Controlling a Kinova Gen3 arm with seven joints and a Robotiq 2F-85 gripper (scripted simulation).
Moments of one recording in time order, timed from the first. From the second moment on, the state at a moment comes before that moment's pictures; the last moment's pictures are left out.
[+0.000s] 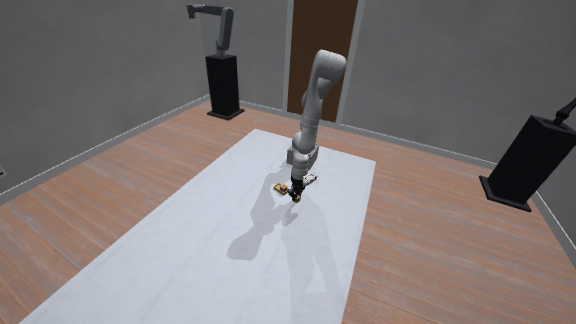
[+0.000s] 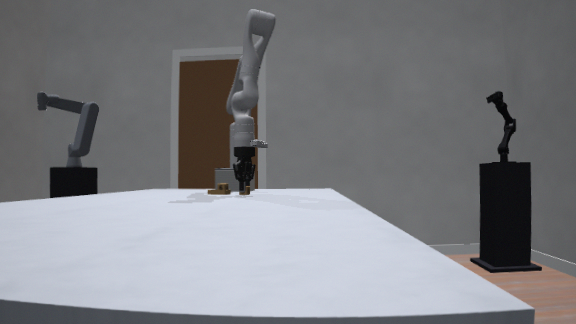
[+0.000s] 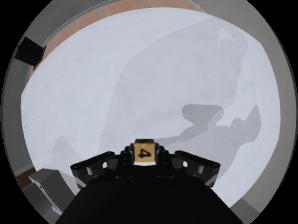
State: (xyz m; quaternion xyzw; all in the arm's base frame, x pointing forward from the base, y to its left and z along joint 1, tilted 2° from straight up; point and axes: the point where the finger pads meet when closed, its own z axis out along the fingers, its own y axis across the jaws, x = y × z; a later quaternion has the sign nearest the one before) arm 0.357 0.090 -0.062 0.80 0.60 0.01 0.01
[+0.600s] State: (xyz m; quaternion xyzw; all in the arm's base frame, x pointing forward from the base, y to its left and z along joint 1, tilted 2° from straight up) arm 0.352 0.078 -0.016 0.80 0.60 0.00 0.00
